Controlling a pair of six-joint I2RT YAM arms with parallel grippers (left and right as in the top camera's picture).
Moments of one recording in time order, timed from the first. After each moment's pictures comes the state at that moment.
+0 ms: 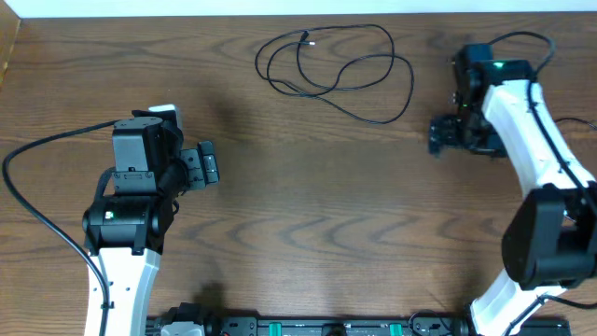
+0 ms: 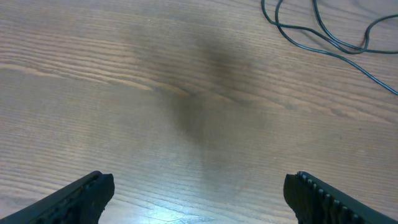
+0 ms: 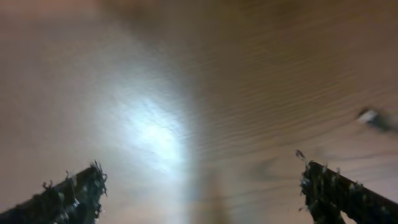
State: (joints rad) left arm -0.01 1.05 1.04 -0.84 -0.04 -0.12; right arm 0.06 1.88 1.56 -1.30 0.16 0.16
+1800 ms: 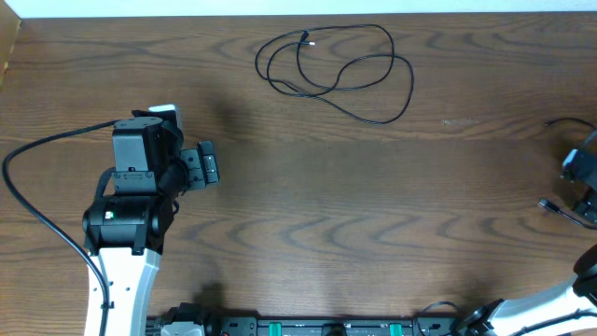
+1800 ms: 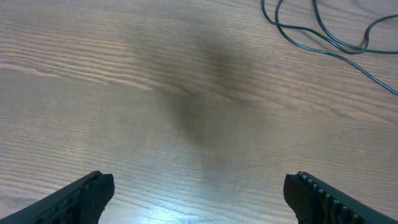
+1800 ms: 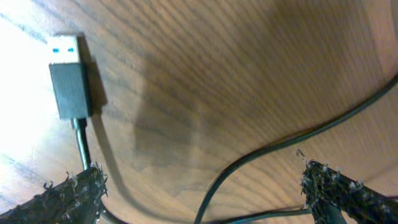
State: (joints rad) left arm -0.01 1.05 1.04 -0.84 -0.04 -0.12; right arm -0.84 1.88 1.27 -0.71 -0.11 -1.71
